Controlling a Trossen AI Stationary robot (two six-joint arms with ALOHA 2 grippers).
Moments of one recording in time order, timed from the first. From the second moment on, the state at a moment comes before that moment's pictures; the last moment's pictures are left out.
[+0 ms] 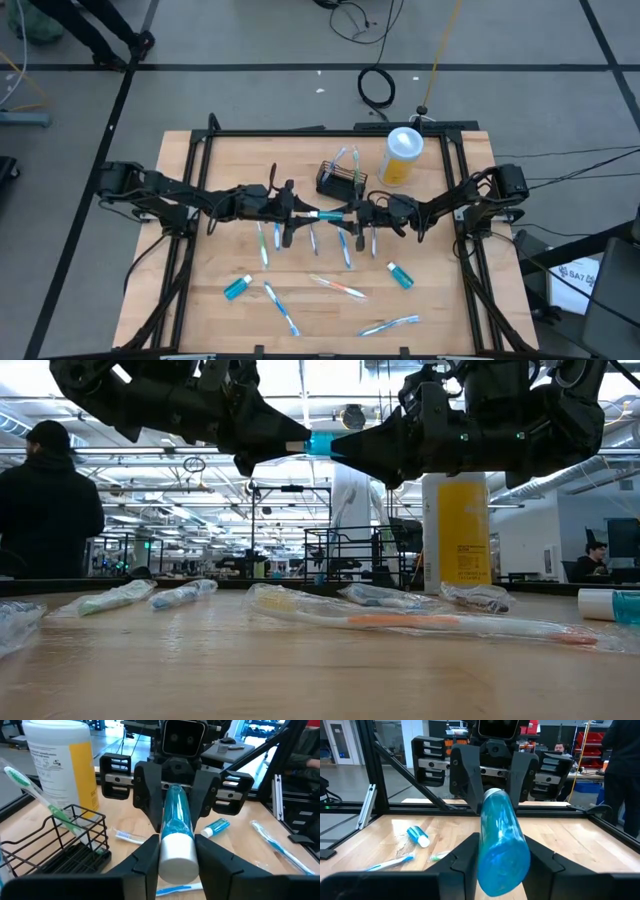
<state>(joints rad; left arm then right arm) -0.01 1.44 0.61 0.65 0.01 -0.09 0.03 1.69 0.53 1.21 0.02 -0.01</state>
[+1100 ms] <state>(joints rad) 0.20 1.83 1.73 -0.82 -0.17 0.62 0.09 1.32 0.51 0.21 0.15 -0.04</state>
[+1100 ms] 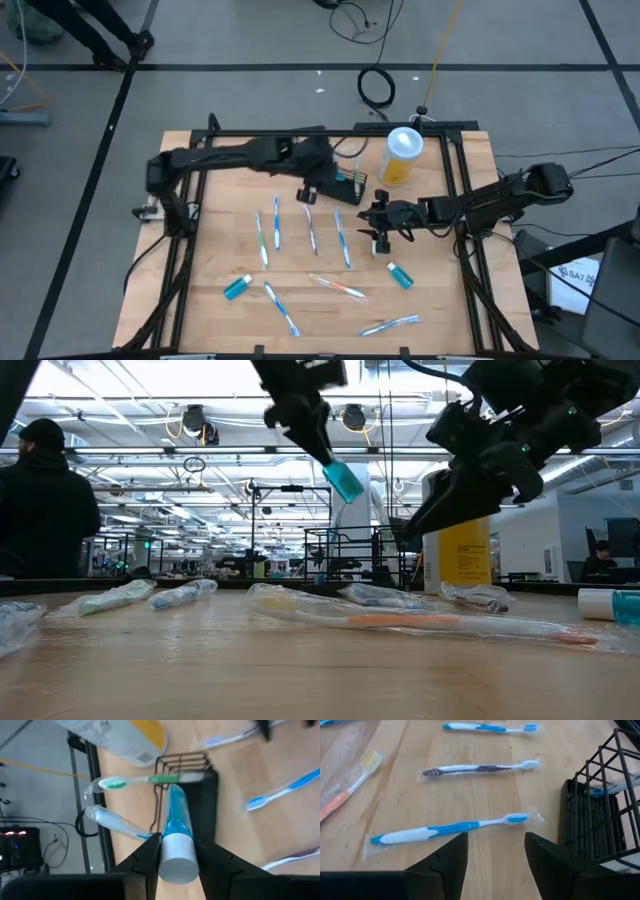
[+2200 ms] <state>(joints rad) 0.25 2.06 1.85 -0.93 -0.10 0.83 0.09 1.32 0.30 0.54 0.15 -0.02</state>
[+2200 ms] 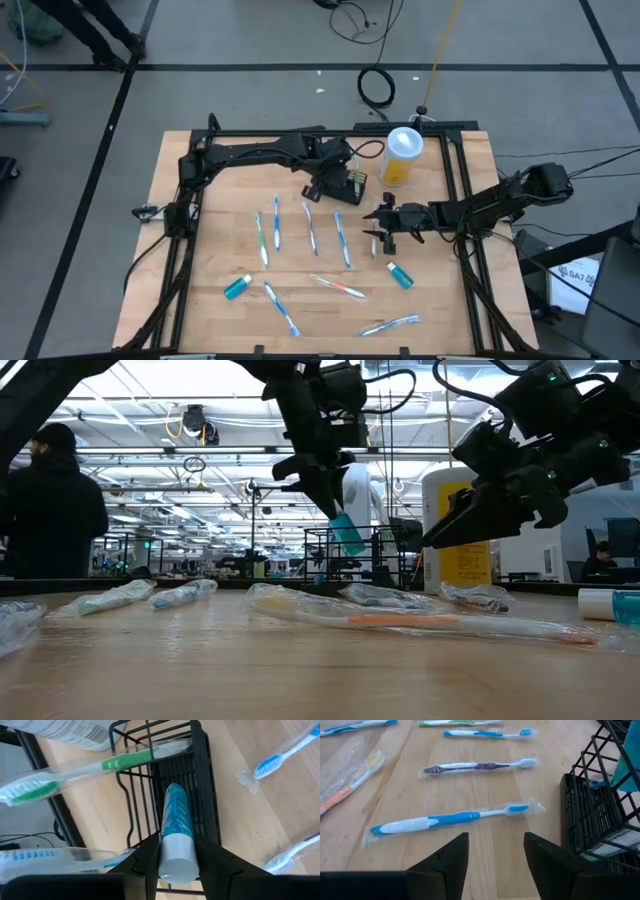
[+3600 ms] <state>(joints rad) 0.21 2.13 1.85 -0.86 -0.25 1.35 0.09 1.32 0.30 0.57 0.15 -0.04</state>
